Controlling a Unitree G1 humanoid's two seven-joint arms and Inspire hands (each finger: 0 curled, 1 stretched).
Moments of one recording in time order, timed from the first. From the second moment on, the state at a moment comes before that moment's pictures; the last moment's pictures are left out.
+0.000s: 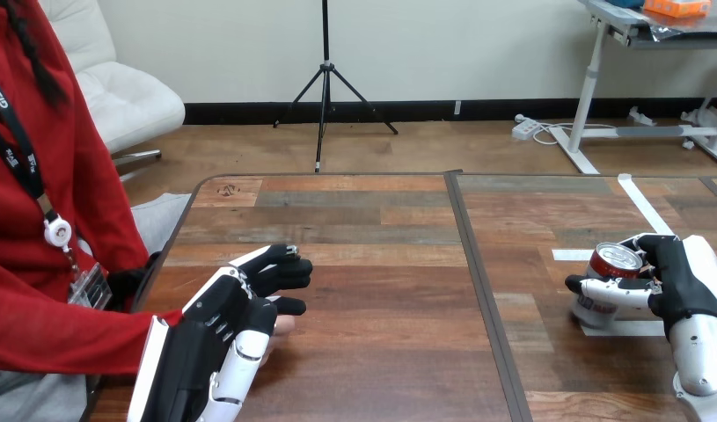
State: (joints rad) left arm 0.47 0.12 -0.15 -0.08 -0.11 -0.72 -0.11; right arm -0.54 -0.47 0.00 1.27 -0.27 -0.36 -0.24
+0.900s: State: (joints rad) left arm 0.47 0.12 -0.15 -0.08 -0.10 -0.72 -0.10; right arm -0.54 -0.47 0.03 1.24 -0.29 -0.47 -0.21
